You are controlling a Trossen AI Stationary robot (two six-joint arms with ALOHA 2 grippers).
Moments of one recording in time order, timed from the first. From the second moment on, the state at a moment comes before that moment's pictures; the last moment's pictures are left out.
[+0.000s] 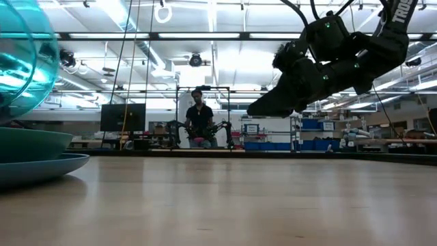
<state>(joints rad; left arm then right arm) -0.78 1.80 1.67 -1.44 -0.22 -1.41 -0.10 1.59 0.47 0.78 -0.10 0.02</state>
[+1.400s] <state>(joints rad) -0.76 2.03 1.86 -1.57 -0.27 -0.62 -0.13 1.59 0.47 0.74 -0.17 -0.05</state>
